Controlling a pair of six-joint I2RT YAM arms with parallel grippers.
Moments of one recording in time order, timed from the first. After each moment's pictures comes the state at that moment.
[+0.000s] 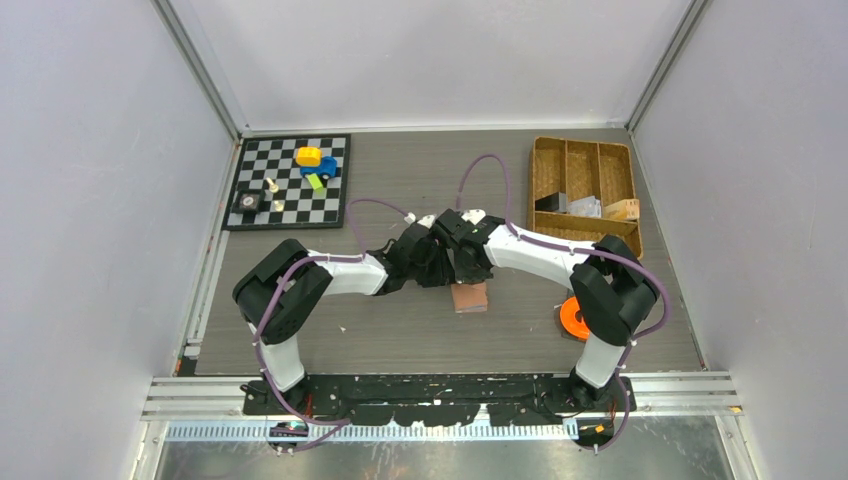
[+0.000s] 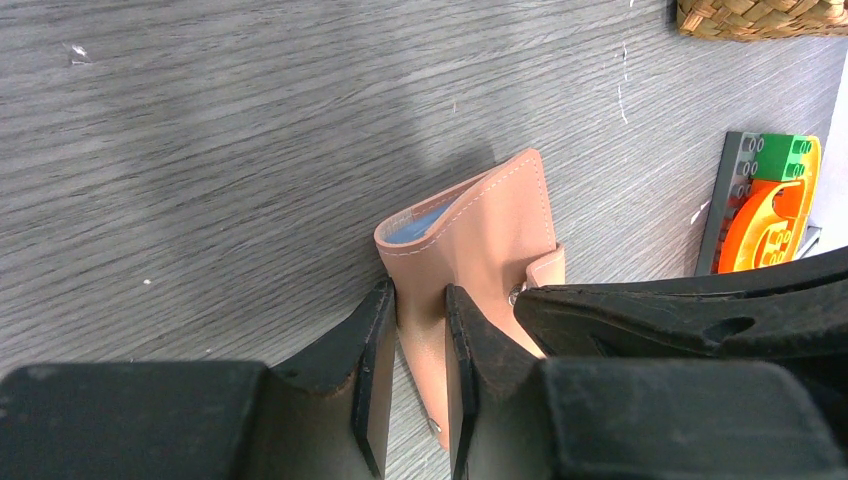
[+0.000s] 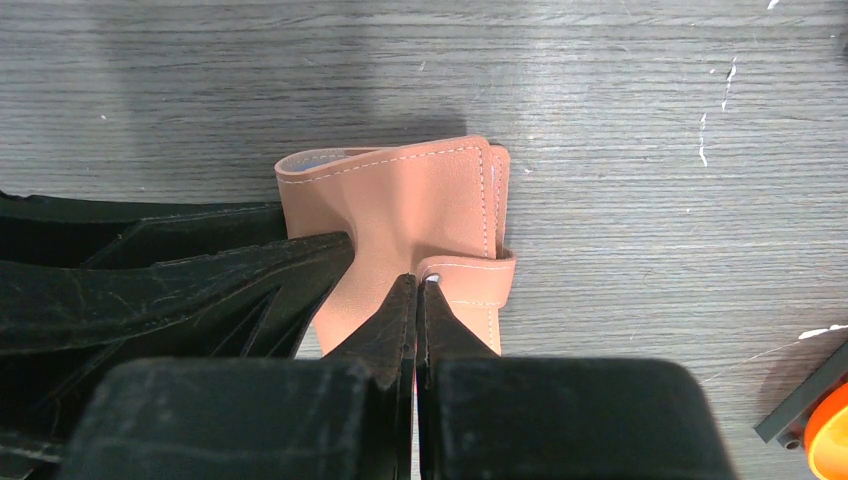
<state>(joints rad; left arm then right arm) -0.81 1.80 0.88 0.20 0.12 -0.82 0.81 1.75 1.18 -0.75 0.31 0.74</state>
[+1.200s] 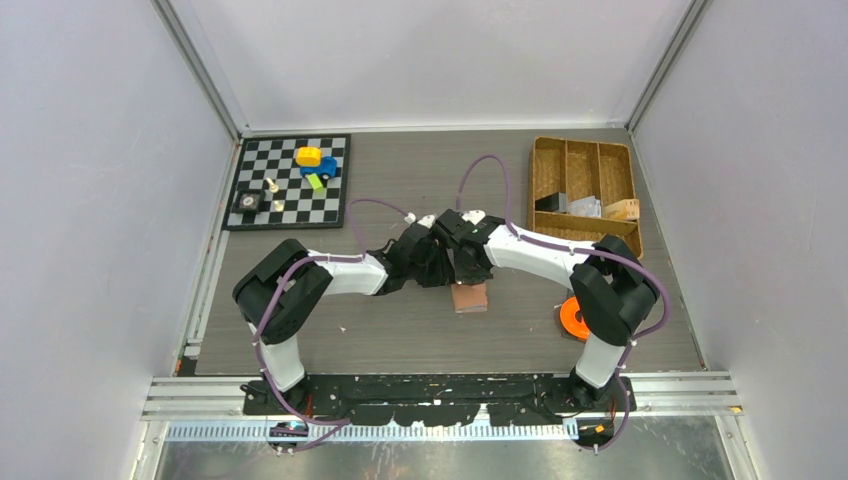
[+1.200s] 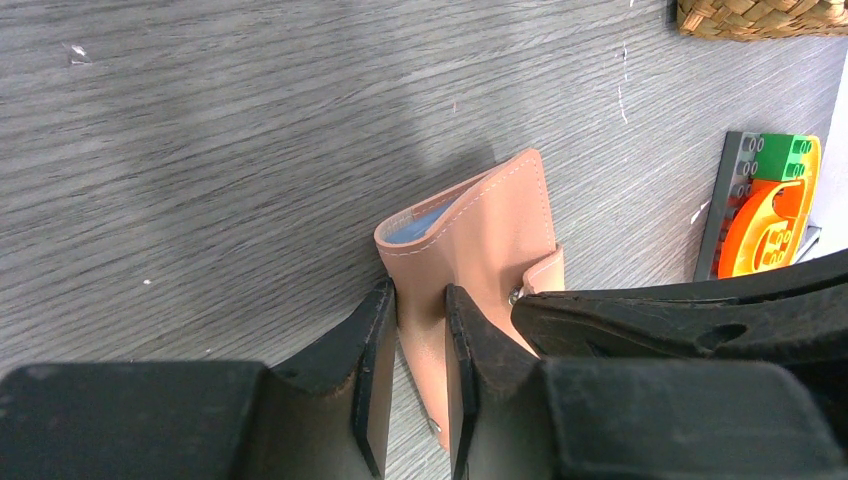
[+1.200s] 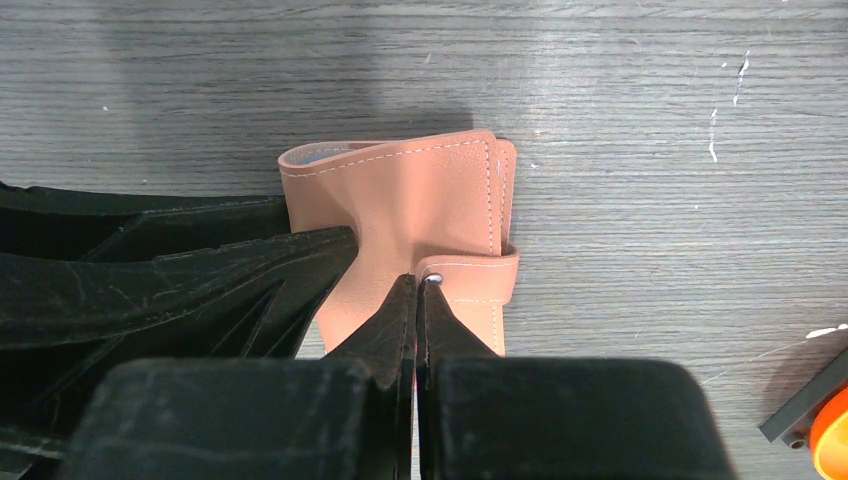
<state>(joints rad) -0.81 1.80 0.88 0.20 0.12 -0.82 0.81 1.75 1.18 -0.75 0.29 0.74</state>
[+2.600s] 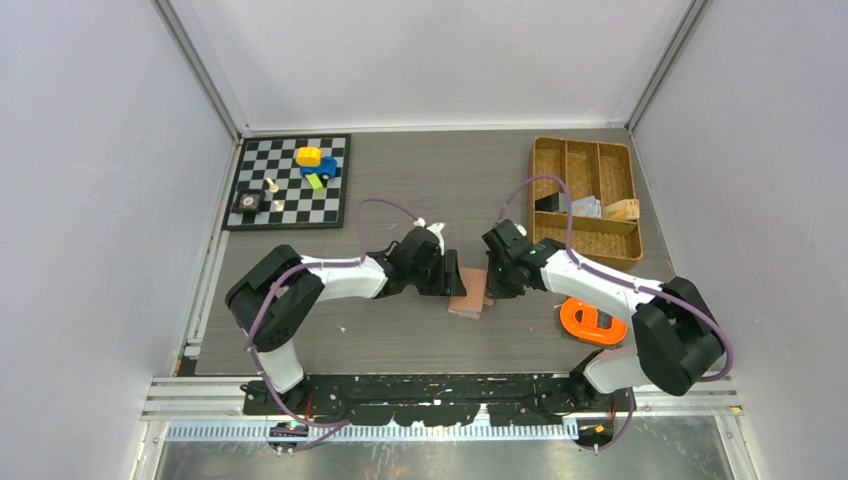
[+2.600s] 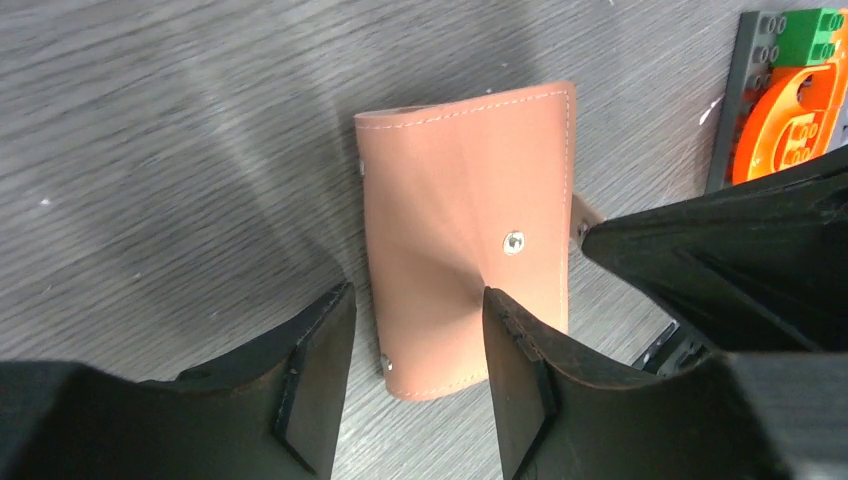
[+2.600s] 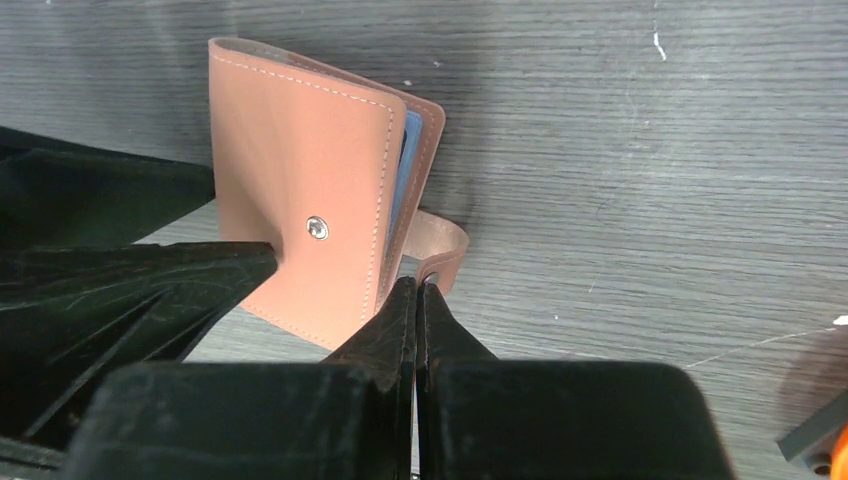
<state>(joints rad) -0.84 1.74 0.88 0.07 0.19 -0.74 0.66 1.40 0.83 -0.57 0.08 0.68</state>
